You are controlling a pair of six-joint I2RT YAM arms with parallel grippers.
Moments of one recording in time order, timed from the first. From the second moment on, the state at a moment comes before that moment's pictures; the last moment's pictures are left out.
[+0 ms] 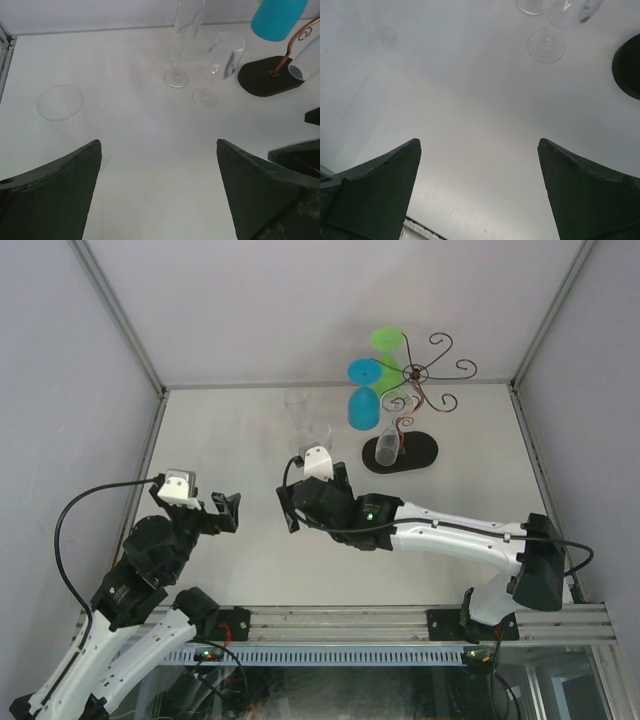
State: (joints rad) left arm -0.64 0.37 0.74 -0.54 -0.42 -0.17; right arm 1.22 1.50 1.32 -0.51 0.59 0.48
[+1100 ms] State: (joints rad) left arm -0.64 0.33 0.73 -0.53 -0.42 -0.17; right arm 0.85 1.96 1.54 -0.27 0.62 0.55
